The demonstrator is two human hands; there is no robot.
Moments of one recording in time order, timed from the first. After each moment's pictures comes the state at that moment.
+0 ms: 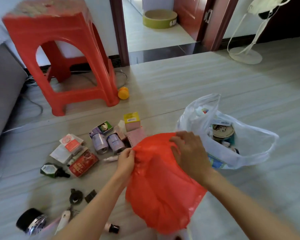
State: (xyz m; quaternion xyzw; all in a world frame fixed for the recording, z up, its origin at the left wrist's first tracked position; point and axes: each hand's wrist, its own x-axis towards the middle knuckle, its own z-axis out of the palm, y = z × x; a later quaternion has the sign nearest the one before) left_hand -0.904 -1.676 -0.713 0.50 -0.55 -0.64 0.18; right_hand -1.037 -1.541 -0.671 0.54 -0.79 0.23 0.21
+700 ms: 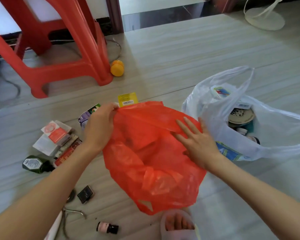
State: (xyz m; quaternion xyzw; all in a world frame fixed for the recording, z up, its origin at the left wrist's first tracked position) left_hand -0.921 -1.787 -0.719 0.34 -0.89 -0.22 0.21; right_hand -1.094 -1.558 -0.758 0.60 -0.79 -0.08 0.07
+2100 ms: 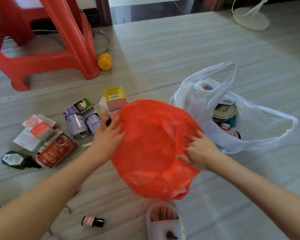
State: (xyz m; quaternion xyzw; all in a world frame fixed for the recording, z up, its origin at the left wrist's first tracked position) left_hand -0.924 -1.743 -0.763 0.09 -0.98 0.15 0.02; right_hand -1.108 -1.508 -0.755 0.67 -0.73 -0.16 0.00
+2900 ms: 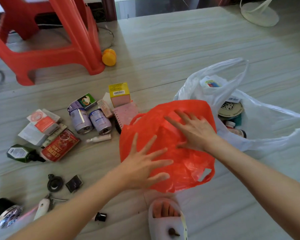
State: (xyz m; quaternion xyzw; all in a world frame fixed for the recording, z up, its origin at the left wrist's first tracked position) left_hand -0.918 -1.654 -0.754 -0.05 -0.99 -0.09 -0.11; right_hand -1.120 -1.552 -0.740 0.60 -0.79 -0.13 -0.04
